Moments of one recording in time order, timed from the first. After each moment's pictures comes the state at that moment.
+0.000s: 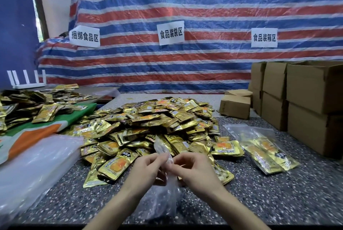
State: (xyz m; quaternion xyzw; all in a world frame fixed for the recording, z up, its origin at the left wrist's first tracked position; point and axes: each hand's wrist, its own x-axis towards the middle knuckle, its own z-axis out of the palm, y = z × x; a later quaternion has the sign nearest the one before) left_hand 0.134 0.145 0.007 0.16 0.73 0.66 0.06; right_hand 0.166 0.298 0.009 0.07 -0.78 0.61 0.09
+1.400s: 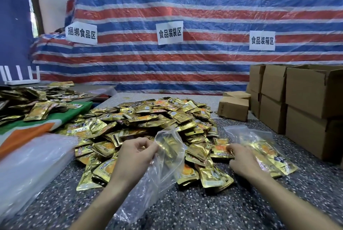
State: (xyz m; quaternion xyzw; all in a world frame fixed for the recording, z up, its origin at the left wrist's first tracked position) left_hand 0.126 0.138 0.038 0.15 0.76 0.62 -0.12; right_hand 0.082 0.466 -0.034 -0.18 -0.95 0.20 0.14
